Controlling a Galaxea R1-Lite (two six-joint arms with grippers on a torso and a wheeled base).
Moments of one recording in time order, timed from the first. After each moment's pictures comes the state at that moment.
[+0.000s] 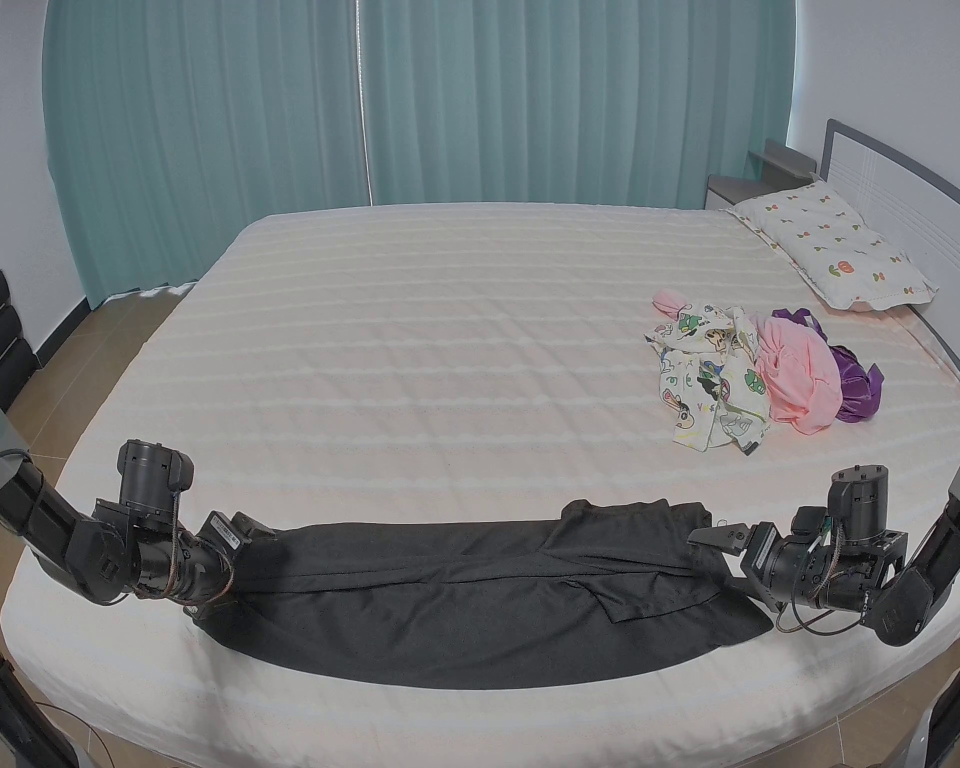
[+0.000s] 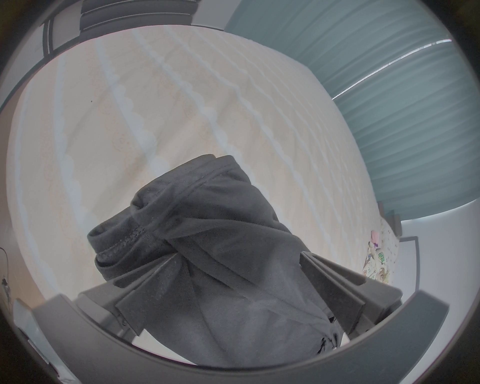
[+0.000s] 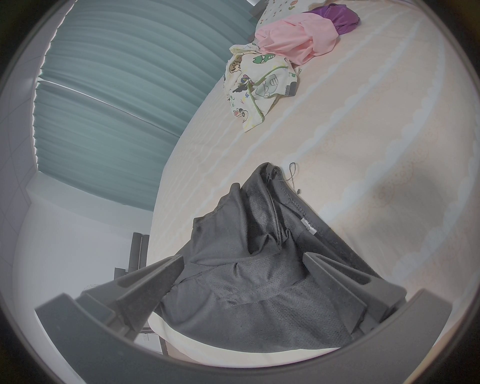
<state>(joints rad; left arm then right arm) -0.09 1.82 -0.55 -0.40 -0.07 -1.03 0.22 1.86 -0.28 -1.01 0.26 0.87</state>
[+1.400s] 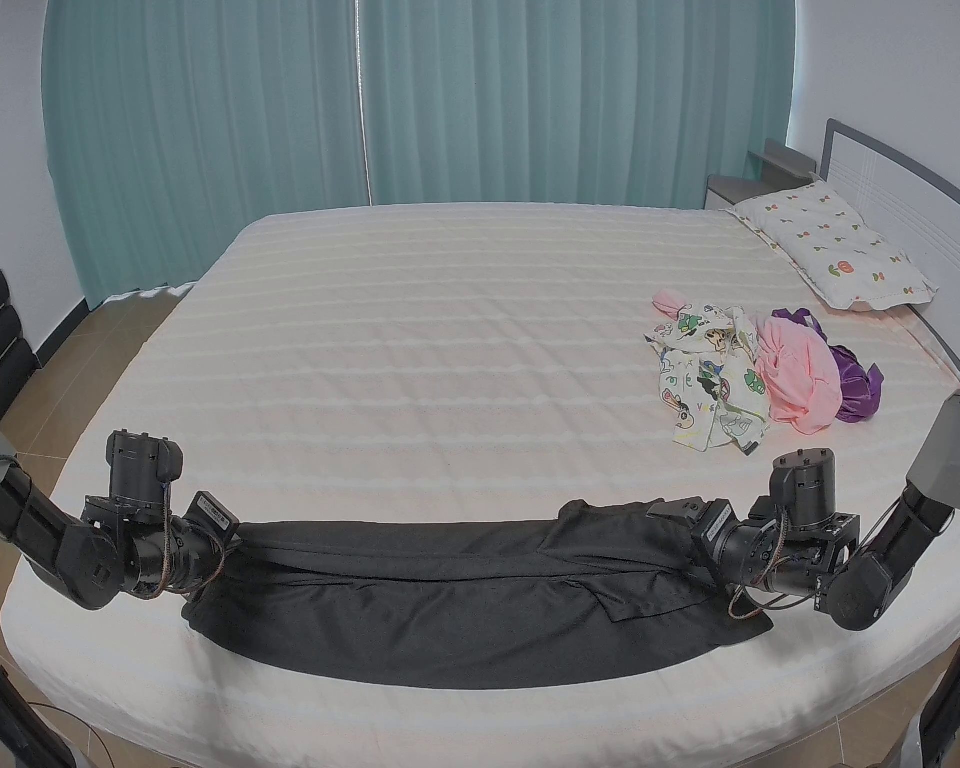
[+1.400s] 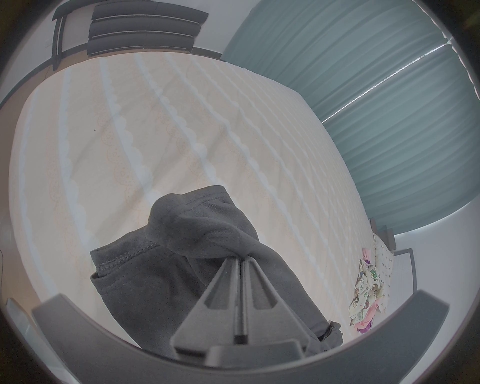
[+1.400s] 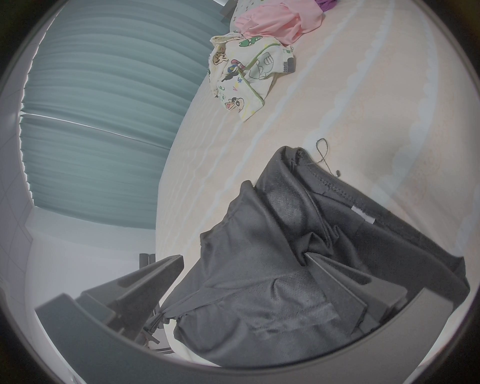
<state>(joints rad) -0.10 1.78 -0.53 -0.51 0.04 -1.06 0.35 1.97 -0.47 -0.95 0.13 1.11</state>
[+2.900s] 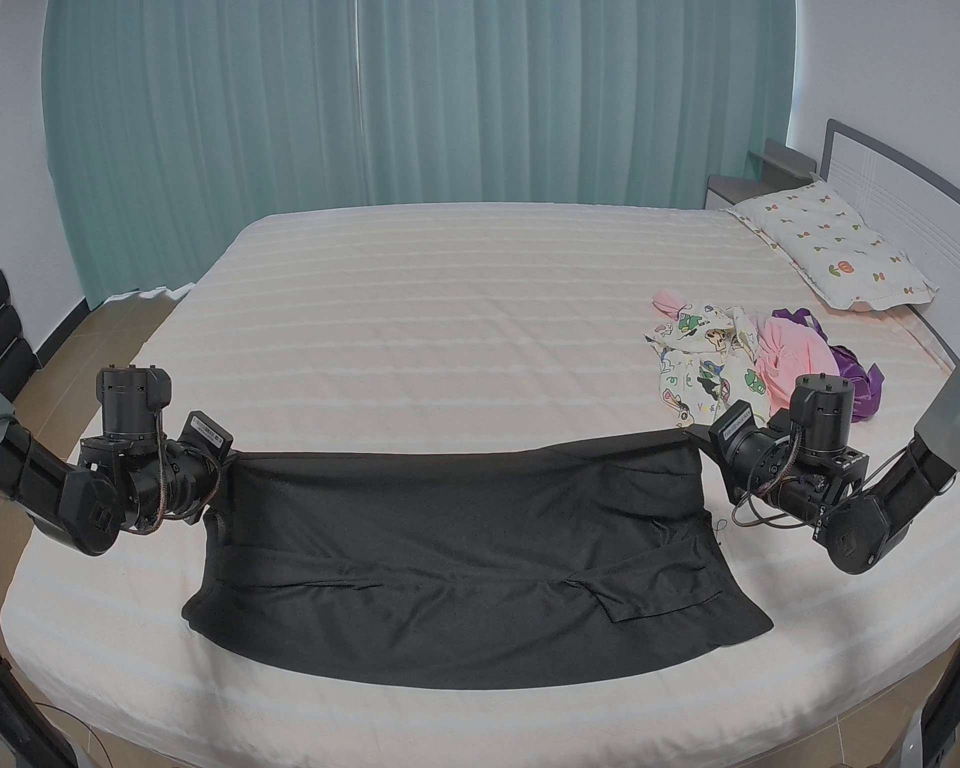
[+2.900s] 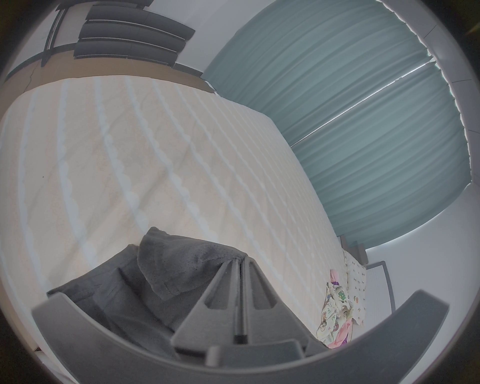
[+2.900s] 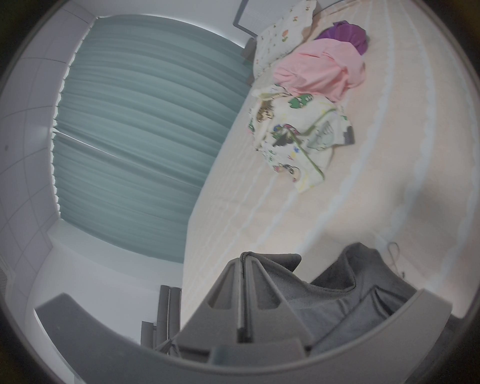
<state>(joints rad) -0.06 1.81 -0.72 -0.58 0.03 -1.04 0.27 1.97 -0.69 -1.03 0.05 1.11</state>
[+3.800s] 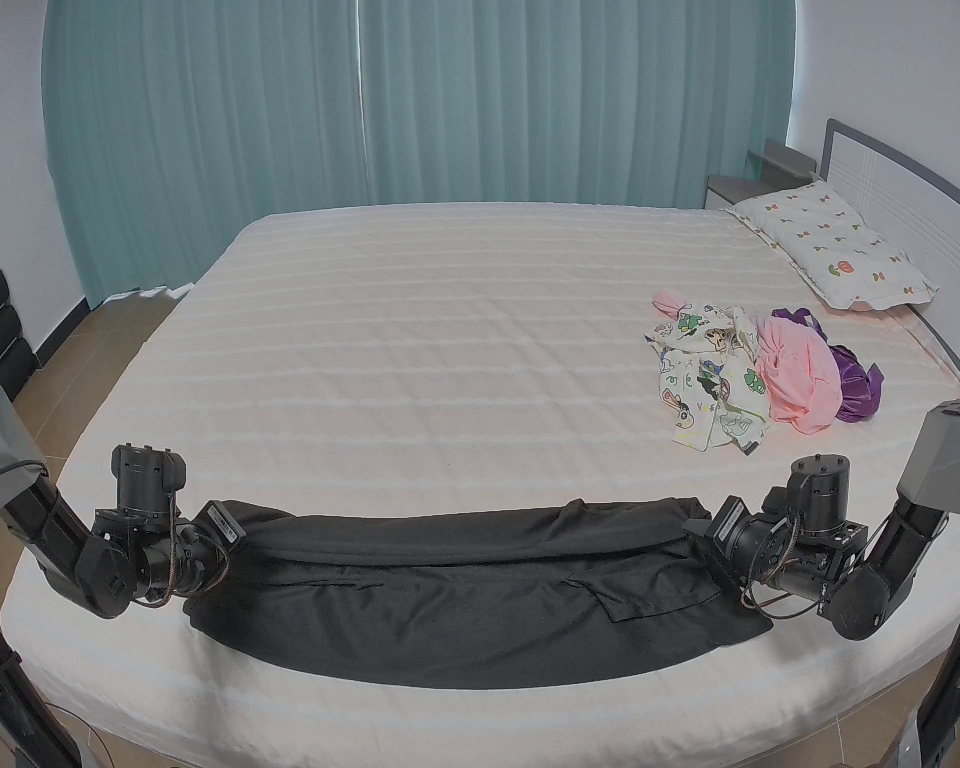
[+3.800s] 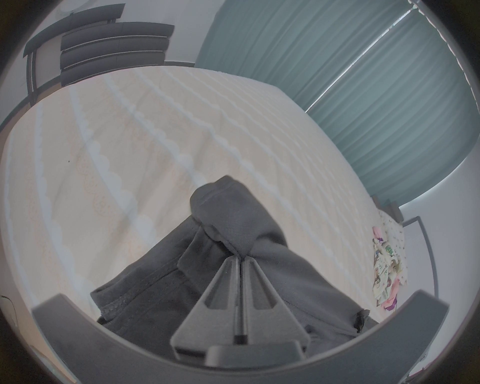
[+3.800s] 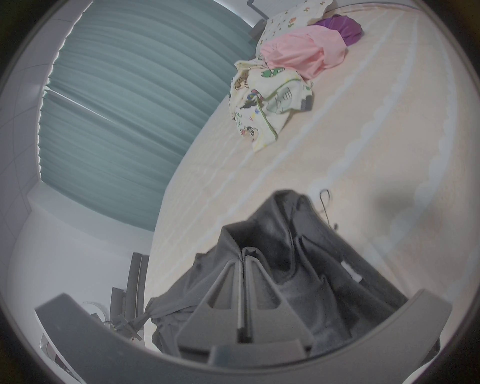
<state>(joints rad) -0.06 1.87 -0.49 -0.68 0.03 -0.84 0.29 2.02 -0.40 -1.17 0.09 0.94</state>
